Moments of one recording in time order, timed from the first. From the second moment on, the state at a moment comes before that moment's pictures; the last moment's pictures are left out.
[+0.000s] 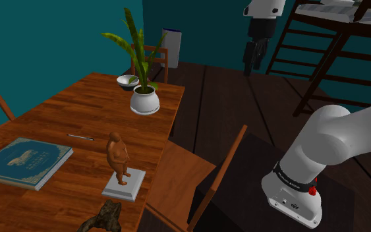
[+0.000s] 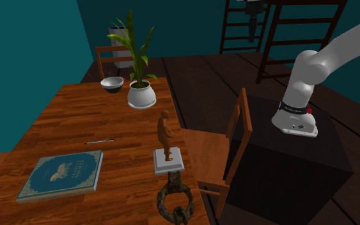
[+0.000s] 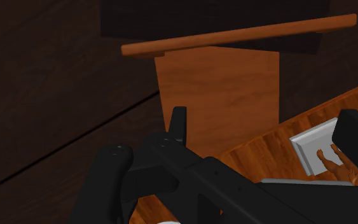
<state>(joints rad) 0.01 -0.78 0.02 -2.35 0.01 1.45 -0.06</state>
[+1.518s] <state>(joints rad) 0.11 -0.19 0.31 -2.17 0.17 1.87 0.27</state>
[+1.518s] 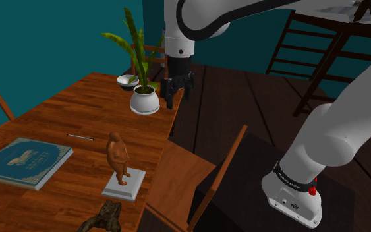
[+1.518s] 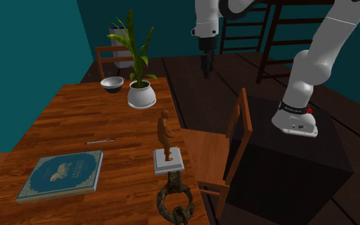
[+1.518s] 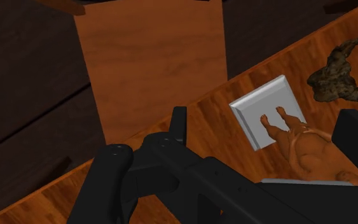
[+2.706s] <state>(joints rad) 0.28 0.49 0.39 -1.57 -0.01 1.96 0.57</state>
